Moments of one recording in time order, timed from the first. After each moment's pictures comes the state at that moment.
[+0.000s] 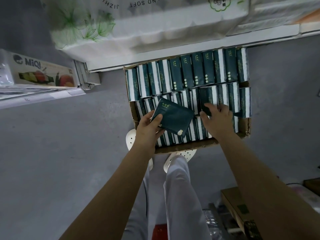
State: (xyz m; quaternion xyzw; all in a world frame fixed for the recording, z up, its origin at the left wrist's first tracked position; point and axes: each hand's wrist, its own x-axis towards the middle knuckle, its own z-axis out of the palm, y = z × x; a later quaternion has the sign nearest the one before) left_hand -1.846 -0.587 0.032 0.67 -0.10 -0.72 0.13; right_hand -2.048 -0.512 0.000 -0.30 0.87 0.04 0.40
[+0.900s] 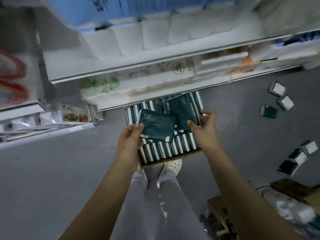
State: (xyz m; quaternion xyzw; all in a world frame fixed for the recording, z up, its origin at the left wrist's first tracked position) left_hand -1.841 -0.624 0.251 0.64 -0.21 -0.71 0.20; right_hand -2.033 -0.544 0.248 -0.12 0.81 -0.42 0.39
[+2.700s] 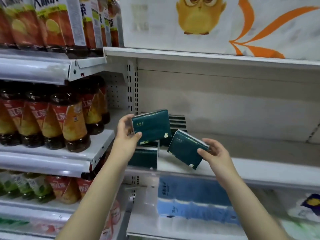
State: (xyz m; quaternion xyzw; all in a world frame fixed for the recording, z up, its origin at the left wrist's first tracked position) left_hand -1.744 -0.834 0.780 0.42 -0.56 -0.43 0.57; right_hand -2.001 -0.776 0.741 -0.45 0.56 -0.61 0.33
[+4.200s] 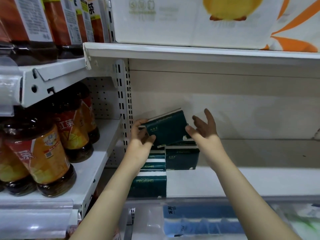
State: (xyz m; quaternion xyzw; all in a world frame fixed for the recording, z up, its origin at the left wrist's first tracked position) left_hand -1.769 -0.937 0.766 0.37 -0.60 -0.50 0.51; right_hand -1.957 -0.886 0.784 -0.49 0.54 -0.62 0.29
